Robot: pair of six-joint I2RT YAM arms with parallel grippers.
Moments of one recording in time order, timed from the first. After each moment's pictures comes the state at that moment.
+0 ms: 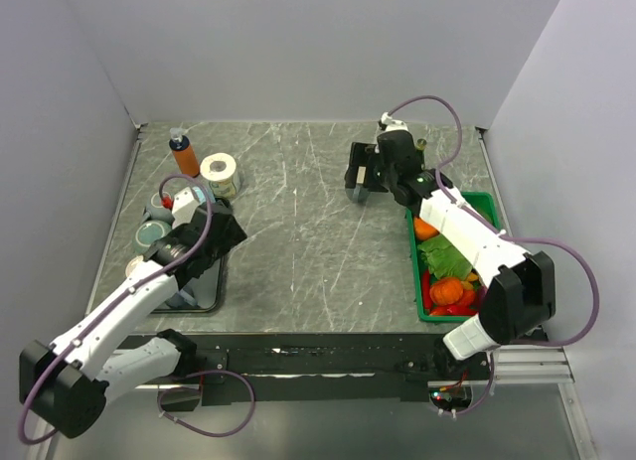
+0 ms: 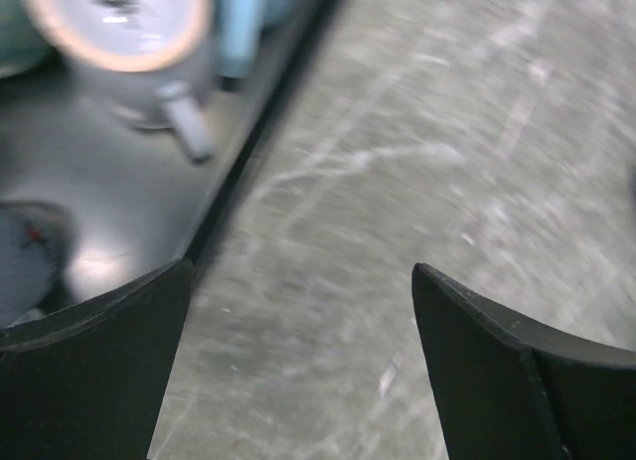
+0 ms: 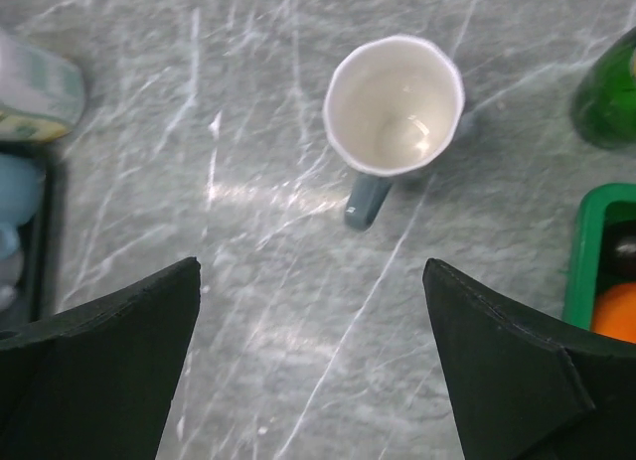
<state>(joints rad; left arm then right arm) -0.51 0.97 0.81 -0.64 -0.45 -0.94 0.45 1.52 1.32 -0.42 0.14 0.40</state>
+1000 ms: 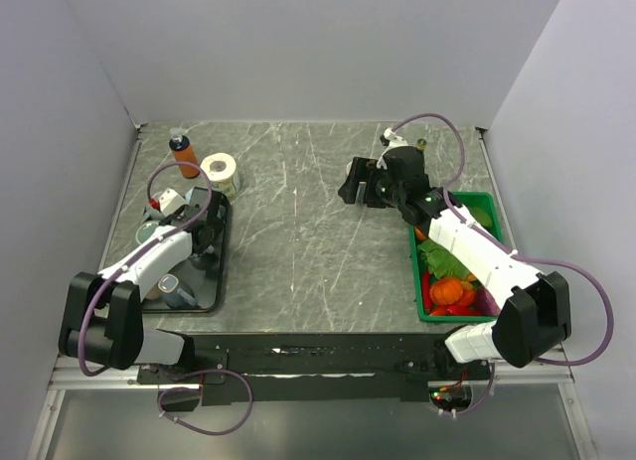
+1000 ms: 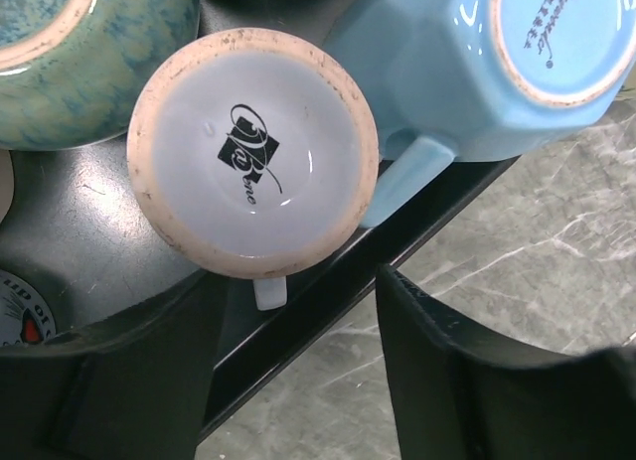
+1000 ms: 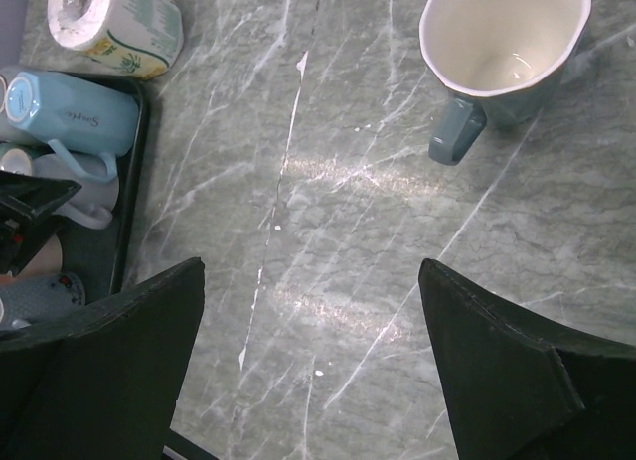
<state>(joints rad) -0.24 1.35 0.81 -0.47 -0.52 -1.08 0.46 1.36 1.14 -0.34 -0.05 0.49</state>
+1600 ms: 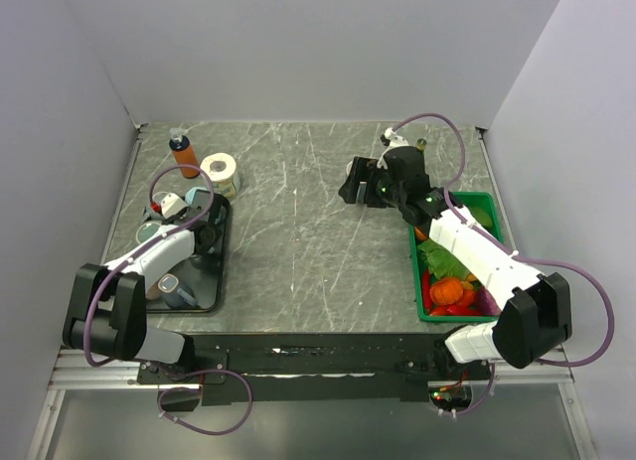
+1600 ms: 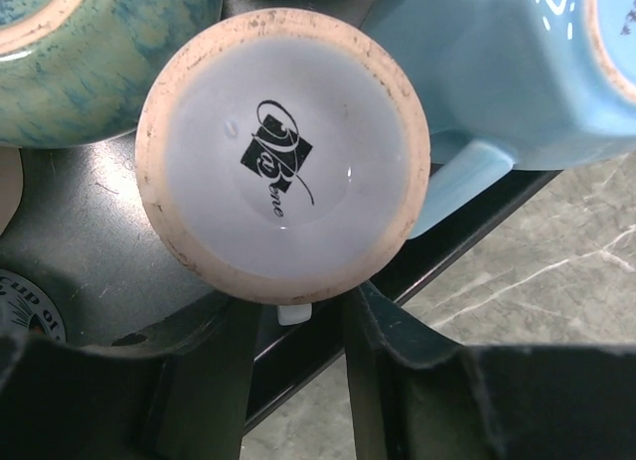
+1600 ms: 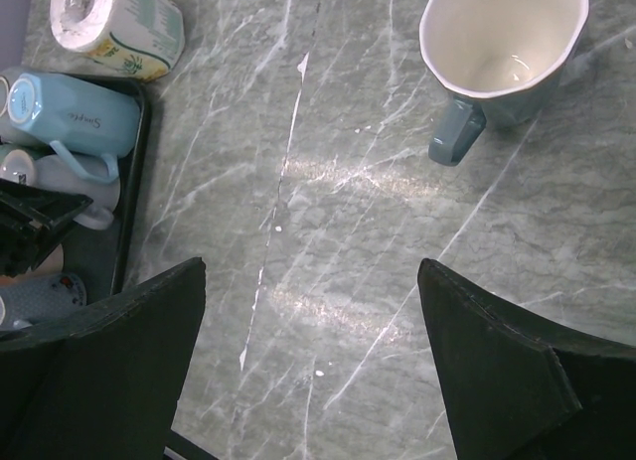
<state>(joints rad) -0.23 1.40 0.79 -0.46 -0.52 -1.08 0.46 1.36 1.14 -0.34 -0.05 0.49</state>
